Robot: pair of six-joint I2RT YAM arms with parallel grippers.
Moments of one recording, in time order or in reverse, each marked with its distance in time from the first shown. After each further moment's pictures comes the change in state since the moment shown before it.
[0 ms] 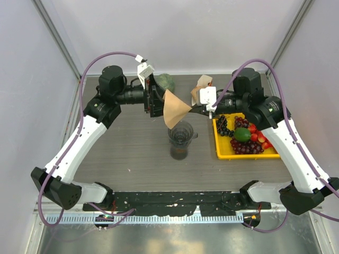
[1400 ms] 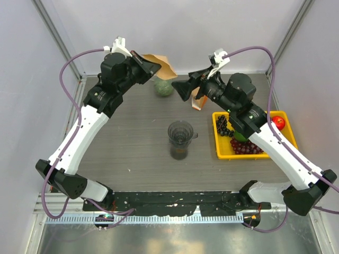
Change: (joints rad) left arm -0.017 0.117 0.244 -0.150 -0.970 -0.661; right arm 0.087 -0.026 -0.246 0.794 0.635 1.128
